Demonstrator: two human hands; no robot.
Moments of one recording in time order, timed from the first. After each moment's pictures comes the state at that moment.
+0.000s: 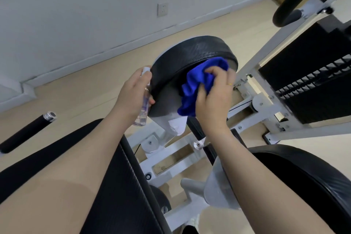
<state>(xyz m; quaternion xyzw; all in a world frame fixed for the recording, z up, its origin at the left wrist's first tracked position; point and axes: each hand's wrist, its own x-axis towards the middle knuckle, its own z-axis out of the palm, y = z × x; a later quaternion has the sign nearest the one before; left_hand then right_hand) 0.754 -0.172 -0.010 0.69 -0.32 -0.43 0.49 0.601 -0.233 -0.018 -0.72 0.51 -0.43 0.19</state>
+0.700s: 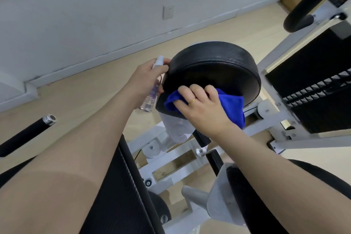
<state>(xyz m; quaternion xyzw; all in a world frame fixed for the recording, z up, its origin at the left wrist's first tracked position) 0.775 -0.224 -0.023 0.65 -0.33 -0.49 0.47 0.599 -0.253 -0.051 -0.92 0.19 -0.22 -0.28</state>
